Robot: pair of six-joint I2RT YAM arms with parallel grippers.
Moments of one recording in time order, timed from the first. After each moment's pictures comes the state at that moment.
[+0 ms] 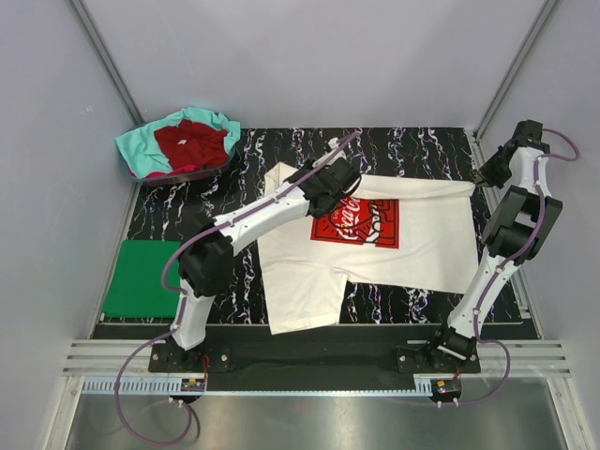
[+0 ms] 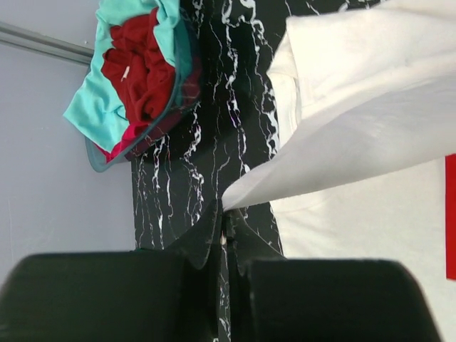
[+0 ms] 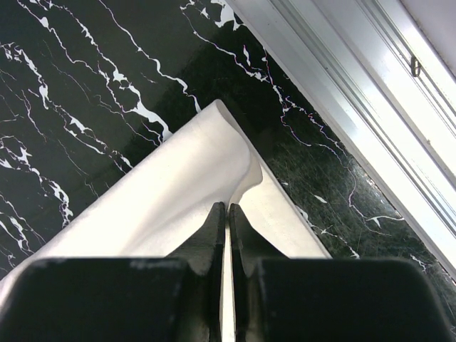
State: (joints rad) left arm -0.85 2.04 1.85 -0.80 -1.00 -0.04; right arm -0.44 2.24 1.99 -0.79 -0.11 0.41
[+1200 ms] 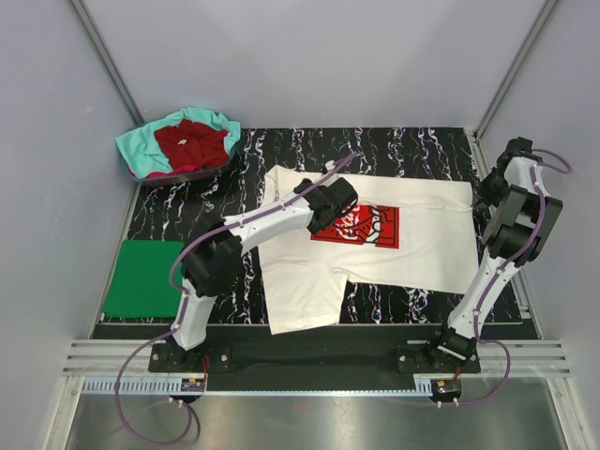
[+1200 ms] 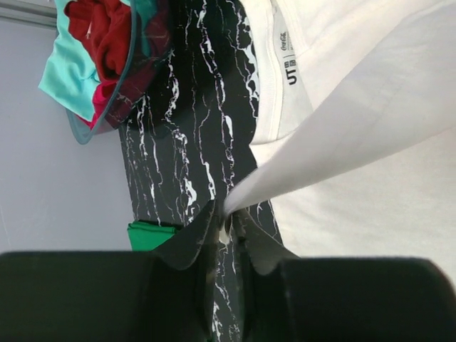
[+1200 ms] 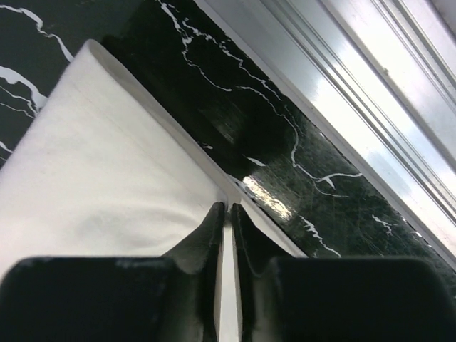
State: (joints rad) left arm -0.88 2.06 1.72 -0.91 -0.97 -0.15; right arm -0.45 2.22 1.83 -0.82 -0.02 0.40
